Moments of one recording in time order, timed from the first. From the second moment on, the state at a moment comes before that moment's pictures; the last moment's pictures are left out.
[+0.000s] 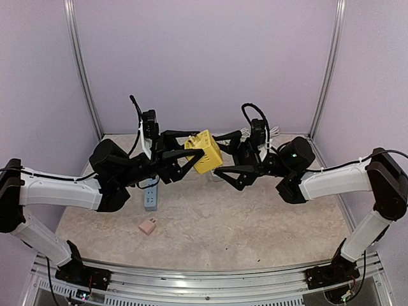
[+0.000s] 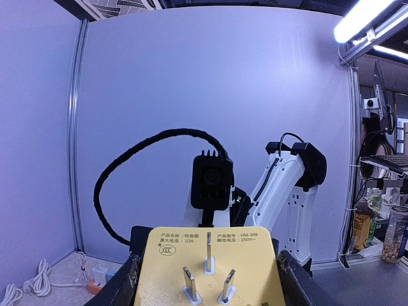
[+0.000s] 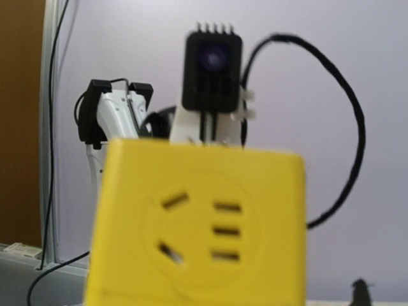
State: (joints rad) left arm -0.91 1.43 0.78 1.14 0.49 -0.26; right arm 0.79 1.61 0.83 1.32 -0.86 0.32
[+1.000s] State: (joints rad) left arm -0.90 1.46 0.81 1.17 0.56 -0.21; right arm 0.81 1.57 0.88 1.12 -0.90 0.27
